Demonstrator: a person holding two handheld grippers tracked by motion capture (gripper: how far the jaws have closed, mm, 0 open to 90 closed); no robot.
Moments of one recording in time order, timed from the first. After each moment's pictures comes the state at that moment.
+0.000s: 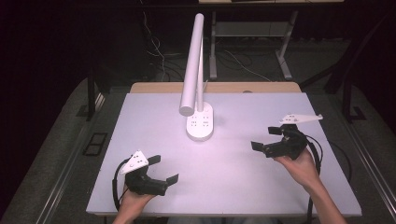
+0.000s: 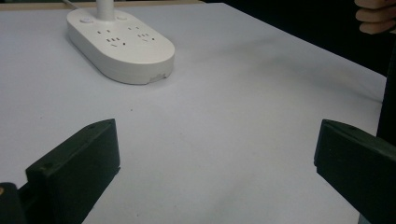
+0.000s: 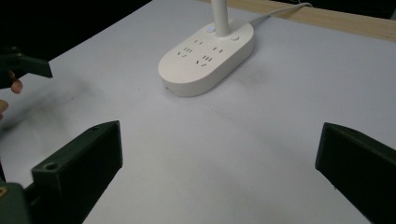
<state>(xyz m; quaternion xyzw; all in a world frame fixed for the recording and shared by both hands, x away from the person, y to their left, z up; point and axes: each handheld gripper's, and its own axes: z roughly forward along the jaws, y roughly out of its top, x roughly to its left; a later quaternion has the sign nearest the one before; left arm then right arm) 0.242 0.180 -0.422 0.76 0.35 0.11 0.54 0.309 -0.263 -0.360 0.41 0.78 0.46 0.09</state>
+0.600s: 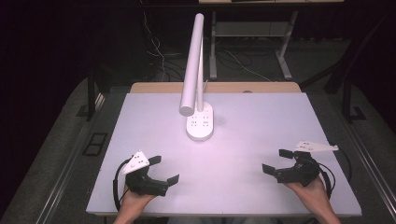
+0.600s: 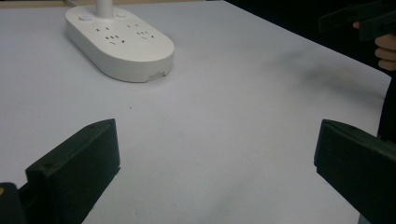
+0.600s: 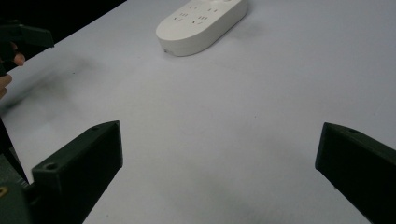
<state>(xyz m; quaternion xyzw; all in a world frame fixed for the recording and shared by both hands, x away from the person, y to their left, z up) 0.241 0.179 -0.422 0.76 0.35 0.11 0.53 0.256 -0.291 -0.403 0.44 0.76 0.48 0.09</state>
